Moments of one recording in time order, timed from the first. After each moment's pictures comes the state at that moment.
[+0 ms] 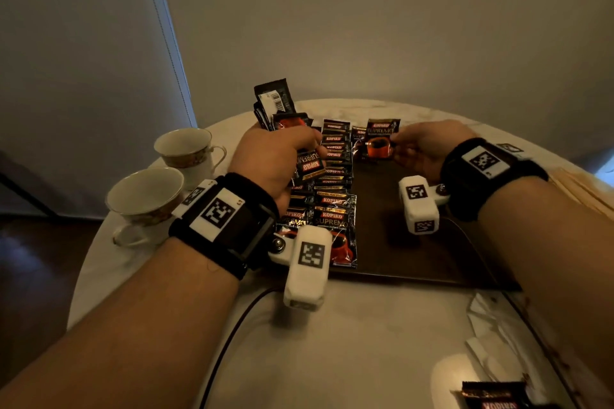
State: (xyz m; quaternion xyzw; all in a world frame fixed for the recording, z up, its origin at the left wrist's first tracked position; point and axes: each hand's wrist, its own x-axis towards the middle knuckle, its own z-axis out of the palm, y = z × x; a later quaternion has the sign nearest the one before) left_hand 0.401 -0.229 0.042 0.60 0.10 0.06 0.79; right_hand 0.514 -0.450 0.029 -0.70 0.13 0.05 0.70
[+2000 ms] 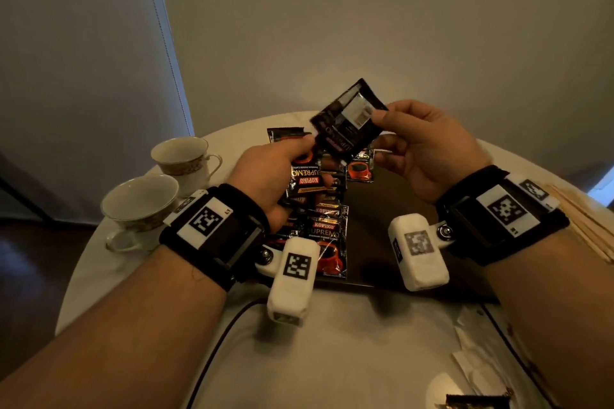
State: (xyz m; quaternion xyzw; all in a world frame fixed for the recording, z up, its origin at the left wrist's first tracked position) left_hand 0.390 -0.236 0.051 0.56 0.11 -0.01 0.82; right_hand 0.446 -0.430 0.063 -0.62 -0.12 0.02 0.78
